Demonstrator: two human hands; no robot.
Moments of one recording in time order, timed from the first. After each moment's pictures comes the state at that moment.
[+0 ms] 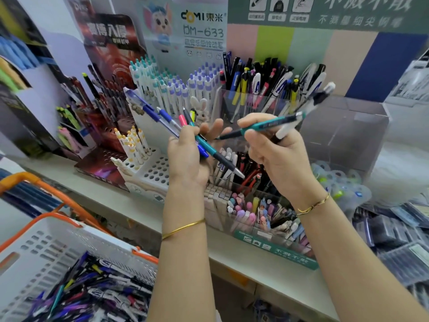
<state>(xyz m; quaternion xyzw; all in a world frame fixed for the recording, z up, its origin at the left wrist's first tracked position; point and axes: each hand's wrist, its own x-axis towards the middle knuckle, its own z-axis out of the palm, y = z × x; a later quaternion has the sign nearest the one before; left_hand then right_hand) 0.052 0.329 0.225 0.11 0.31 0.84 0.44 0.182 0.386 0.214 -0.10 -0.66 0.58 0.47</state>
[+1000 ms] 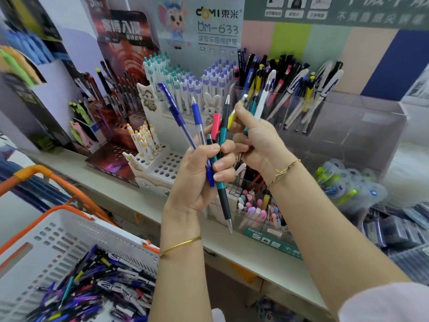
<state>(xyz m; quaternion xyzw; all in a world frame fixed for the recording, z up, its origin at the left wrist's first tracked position) 0.026 0.294 0.184 0.26 0.11 0.65 0.70 0.114 0.390 0.225 -0.30 -0.40 0.77 0.39</state>
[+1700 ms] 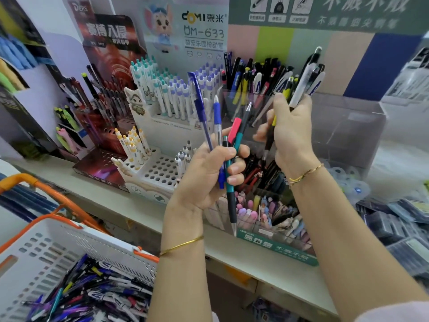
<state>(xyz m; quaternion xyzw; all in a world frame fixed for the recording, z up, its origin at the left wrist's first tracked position) 0.054 0.304 0.204 0.34 0.26 0.65 0.62 0.161 0.393 0.248 -0.37 -0.50 0.55 0.56</state>
